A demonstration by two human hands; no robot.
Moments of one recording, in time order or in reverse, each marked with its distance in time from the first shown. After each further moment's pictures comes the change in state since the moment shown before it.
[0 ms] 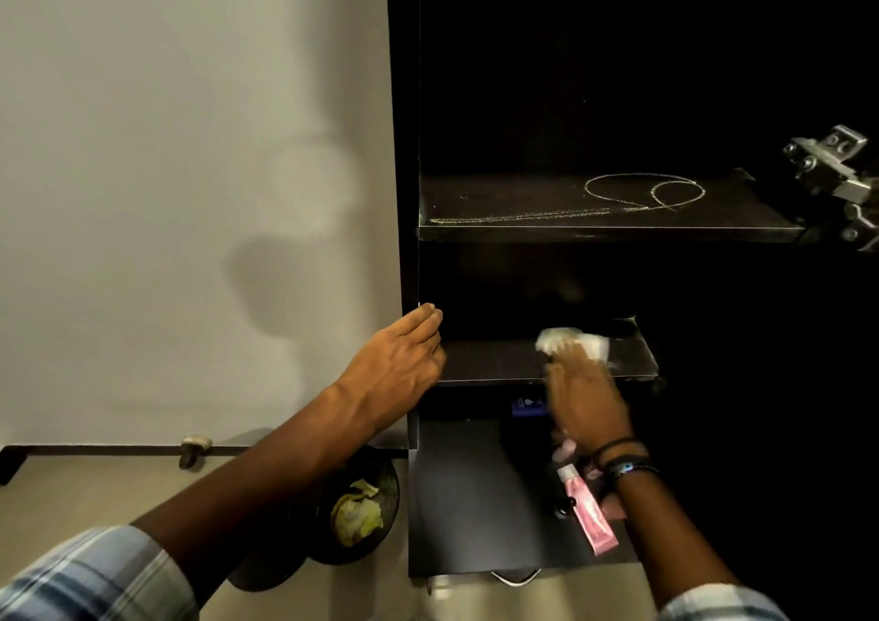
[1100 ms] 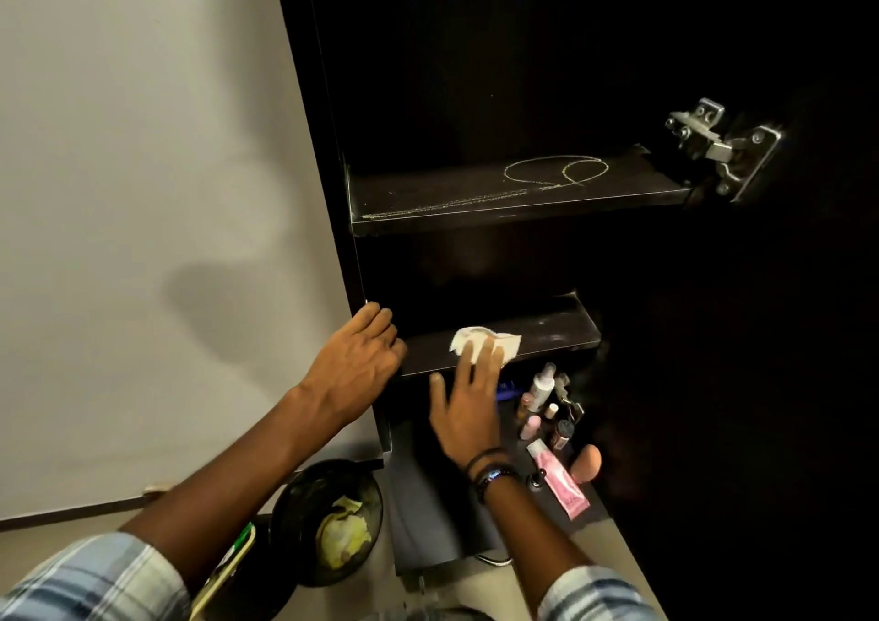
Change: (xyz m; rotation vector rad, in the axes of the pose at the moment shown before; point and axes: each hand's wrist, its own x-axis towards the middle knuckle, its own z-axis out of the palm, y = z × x) left_hand 0.005 0.008 0.007 -0.155 0.015 -0.060; right_hand -0.026 -0.121 0.022 0.390 0.169 0.286
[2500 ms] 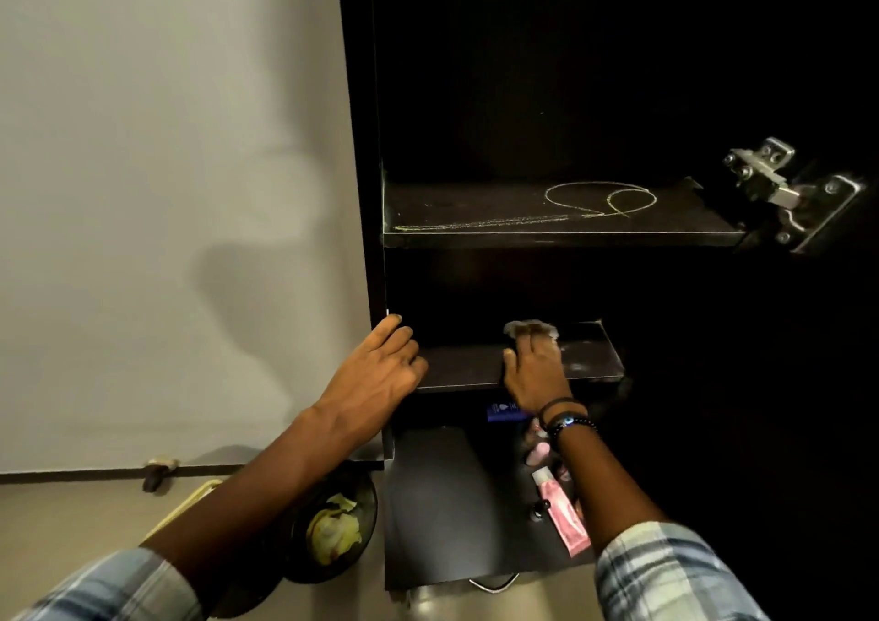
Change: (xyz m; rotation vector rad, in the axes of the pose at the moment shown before) left_hand 0.002 0.008 0.010 -0.115 0.017 -0.069; right_hand 0.101 0.068 -0.030 -0.186 -0.170 -0.122
